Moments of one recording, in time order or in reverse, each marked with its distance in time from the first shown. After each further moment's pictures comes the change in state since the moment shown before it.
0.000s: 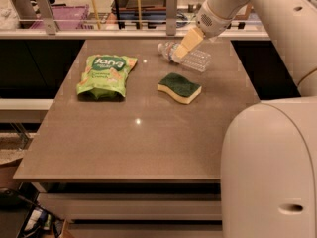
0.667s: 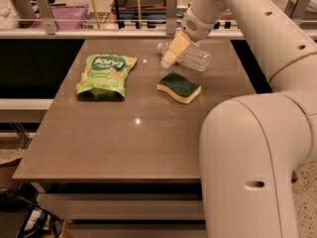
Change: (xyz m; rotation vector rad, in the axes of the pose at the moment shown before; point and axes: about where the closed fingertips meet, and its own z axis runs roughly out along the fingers) arm -0.022 0.022 0.038 -0.079 0.048 -0.098
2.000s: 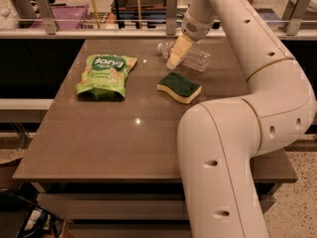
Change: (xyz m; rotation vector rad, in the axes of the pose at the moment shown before) arm -0.001 -0.038 0.019 0.064 0.071 -0.092
